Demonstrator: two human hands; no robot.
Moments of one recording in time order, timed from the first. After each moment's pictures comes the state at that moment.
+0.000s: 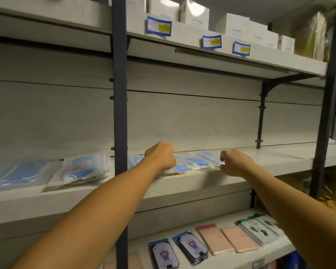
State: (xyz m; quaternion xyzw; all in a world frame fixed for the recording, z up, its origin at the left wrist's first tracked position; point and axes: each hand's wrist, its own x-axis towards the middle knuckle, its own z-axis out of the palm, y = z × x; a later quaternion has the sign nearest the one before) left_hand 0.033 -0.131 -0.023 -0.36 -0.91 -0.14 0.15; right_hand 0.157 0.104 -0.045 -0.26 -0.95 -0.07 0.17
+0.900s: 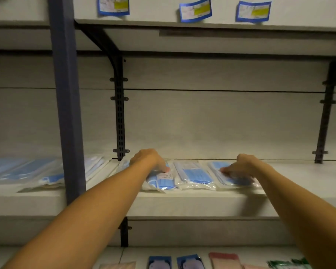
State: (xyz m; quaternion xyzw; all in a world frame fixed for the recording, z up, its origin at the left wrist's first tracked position) left_hand -0.017 -0.045 -0.016 -0.01 -0.99 -0.15 0.02; right_hand 0.031 0.251 -0.036 -0.27 -0.95 0.16 0.07
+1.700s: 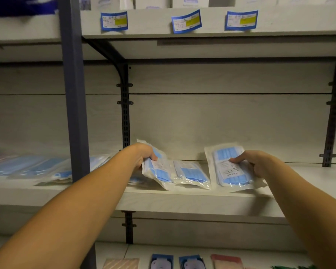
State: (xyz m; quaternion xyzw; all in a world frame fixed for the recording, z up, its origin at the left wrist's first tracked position) left_hand 0.012 -0.066 0.006 0.05 -0.84 -0.53 -0.07; right_hand 0.060 0.272 -0.012 -0.27 -0.78 0.56 0.03
